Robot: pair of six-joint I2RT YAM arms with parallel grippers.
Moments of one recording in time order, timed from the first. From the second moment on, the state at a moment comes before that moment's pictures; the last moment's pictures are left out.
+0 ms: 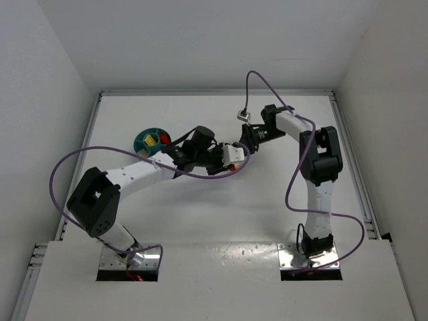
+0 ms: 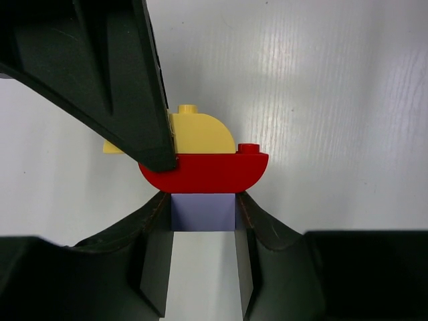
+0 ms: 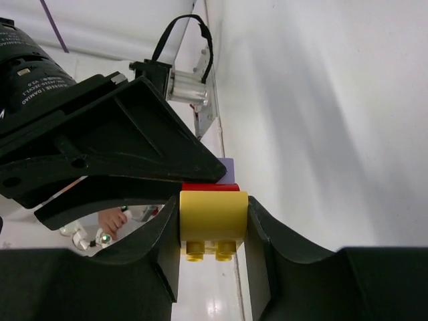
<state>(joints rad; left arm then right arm) -0.74 1.57 1.09 -0.16 0.38 0.62 0.22 2.17 1.59 -1.03 -1.37 -0.43</state>
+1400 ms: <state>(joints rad) -0.37 1.74 1.27 -0.11 1.25 -0.21 0.25 1.89 1.48 -0.62 -1.34 -0.35</state>
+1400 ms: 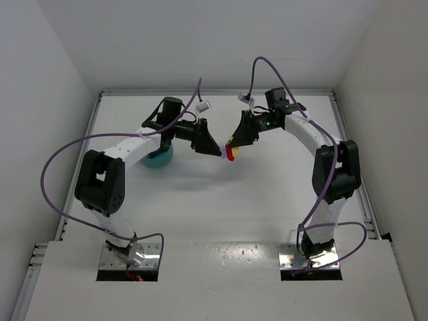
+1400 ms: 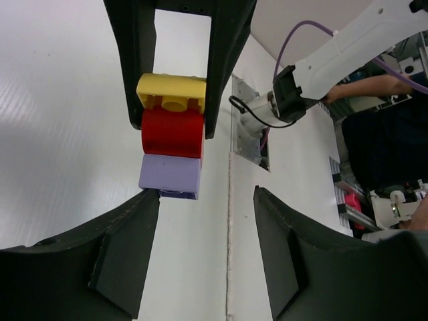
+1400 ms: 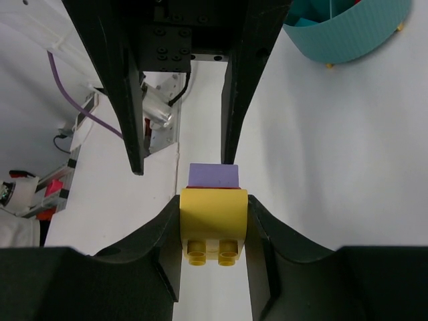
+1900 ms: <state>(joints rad) -0.37 1.73 1.26 -0.16 1.21 -0.12 0.27 1.89 1.48 -0.61 -1.32 -0.35</state>
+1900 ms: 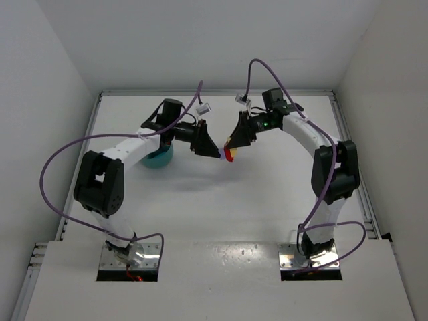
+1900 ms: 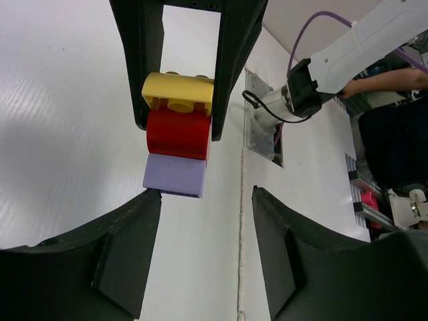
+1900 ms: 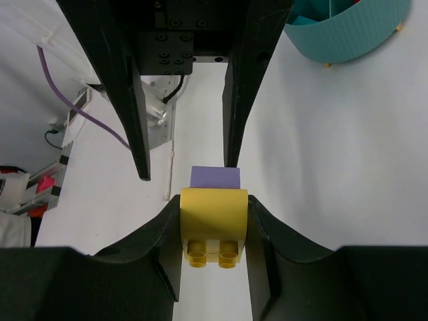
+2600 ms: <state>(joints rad) -0.35 1.66 1.20 -0.14 1.19 -0.04 0.34 1.88 1.48 -0.63 -1.34 -0.37</state>
